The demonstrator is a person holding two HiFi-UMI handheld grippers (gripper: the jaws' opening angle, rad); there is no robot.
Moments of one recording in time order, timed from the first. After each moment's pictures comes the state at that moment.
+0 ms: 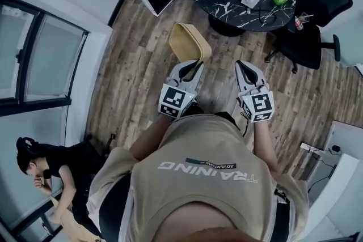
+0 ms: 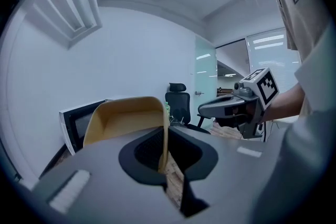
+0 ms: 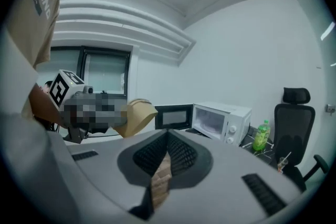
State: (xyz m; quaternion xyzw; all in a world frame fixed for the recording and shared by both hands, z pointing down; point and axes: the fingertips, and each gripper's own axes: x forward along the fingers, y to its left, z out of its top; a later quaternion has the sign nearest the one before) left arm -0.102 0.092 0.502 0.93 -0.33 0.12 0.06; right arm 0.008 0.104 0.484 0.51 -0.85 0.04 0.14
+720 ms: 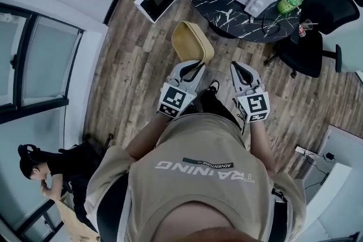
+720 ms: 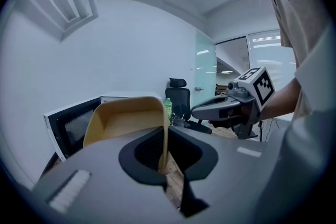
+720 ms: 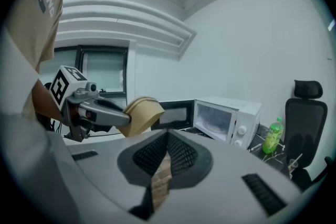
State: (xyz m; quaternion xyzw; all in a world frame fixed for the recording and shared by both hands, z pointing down) left arm -0.084 0.011 0.521 0.94 -0.30 0.14 0.07; right arm 0.005 0.015 0.509 0.49 -0.86 0.07 0.15
